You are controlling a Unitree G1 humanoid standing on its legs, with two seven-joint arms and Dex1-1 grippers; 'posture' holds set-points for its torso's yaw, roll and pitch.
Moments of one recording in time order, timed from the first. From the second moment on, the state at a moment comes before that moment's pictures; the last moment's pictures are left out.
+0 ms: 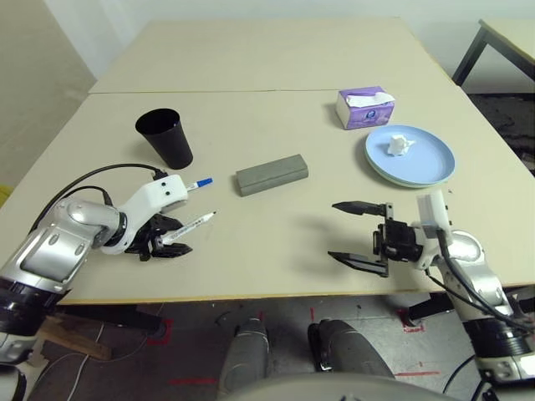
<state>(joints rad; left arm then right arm) -0.25 1.10 -0.14 -0.10 -0.14 0.68 -1.13 -0.13 -0.45 0.06 -0.06 0.47 -0.09 1.27</state>
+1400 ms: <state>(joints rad) -0.28 0.76 0.52 -0.17 -0.58 0.50 -0.73 -0.17 -0.39 0.00 0.02 0.46 -0.07 1.03</state>
